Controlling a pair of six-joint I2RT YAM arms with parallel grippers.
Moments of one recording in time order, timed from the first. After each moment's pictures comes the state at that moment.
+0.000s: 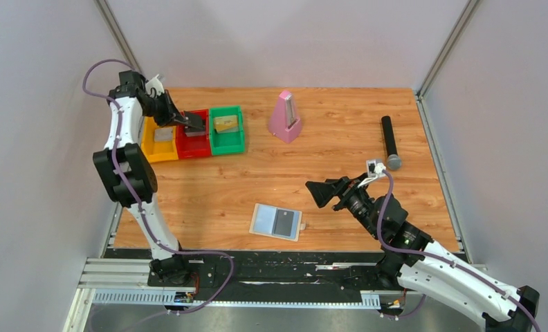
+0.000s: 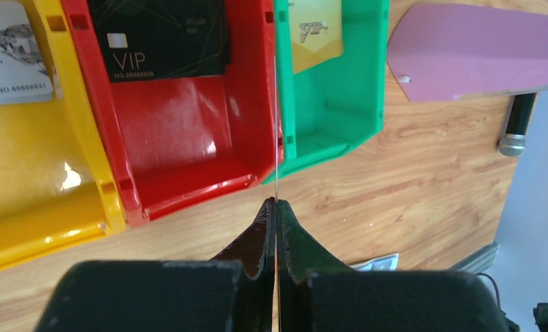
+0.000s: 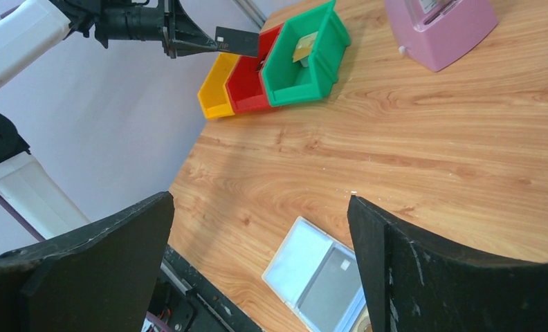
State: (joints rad) left arm 0.27 1.96 1.84 -0.91 0.65 -0.10; right arm 0.91 0.52 0.42 0.09 0.27 0.70
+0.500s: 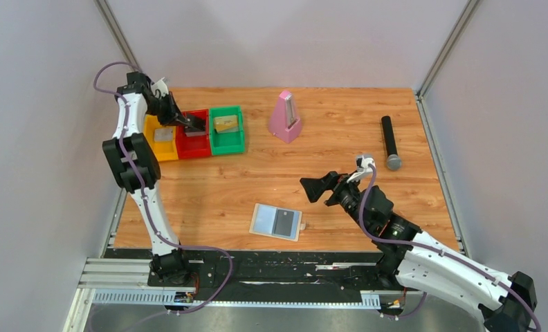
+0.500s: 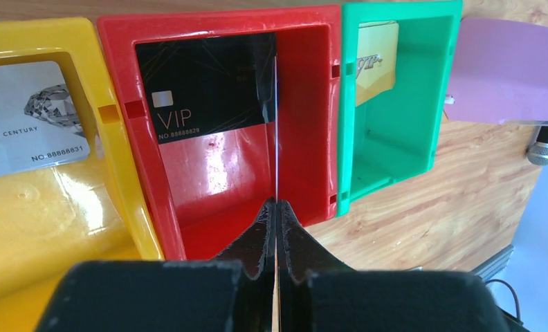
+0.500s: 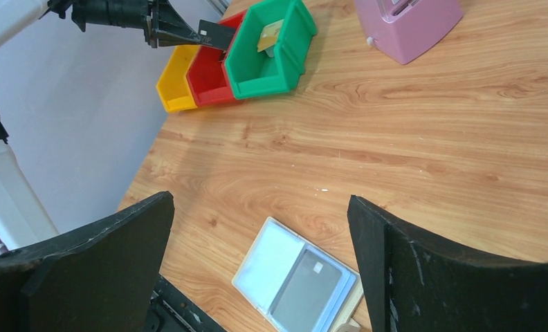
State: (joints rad) left arm 0.27 2.24 2.10 -1.00 0.63 -0.05; right arm 0.91 0.66 0.45 0.12 0.33 0.66
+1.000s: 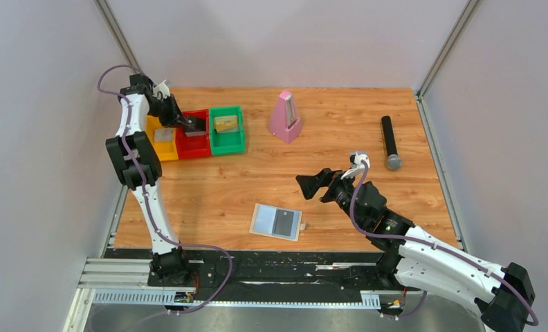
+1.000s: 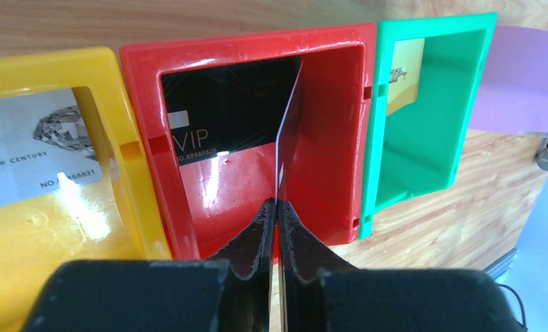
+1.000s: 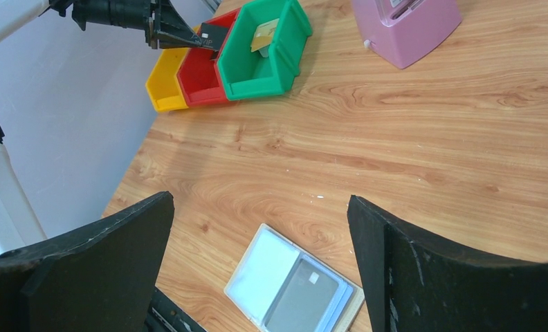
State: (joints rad) left arm 0.27 2.32 2.15 -1.00 0.63 -0.04; right arm 0.90 0.76 0.48 0.17 0.33 0.63
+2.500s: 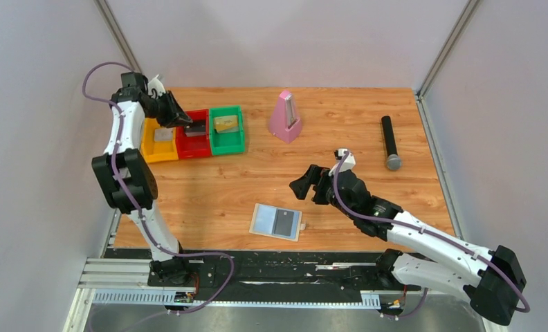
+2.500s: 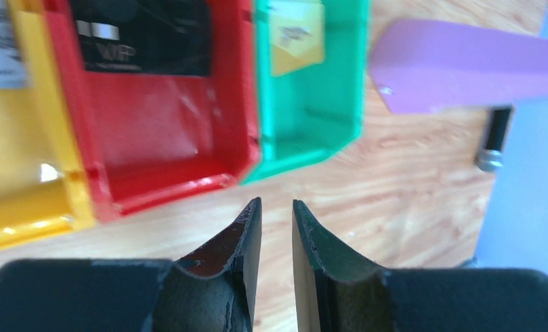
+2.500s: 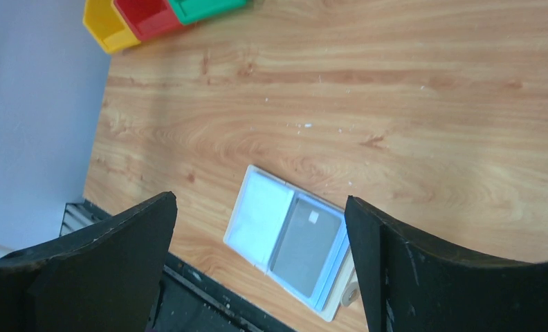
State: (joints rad) left arm 0.25 1.97 1.82 -0.86 0.60 -0.20; right arm 0.88 0.95 0.62 -0.09 0.27 0.81
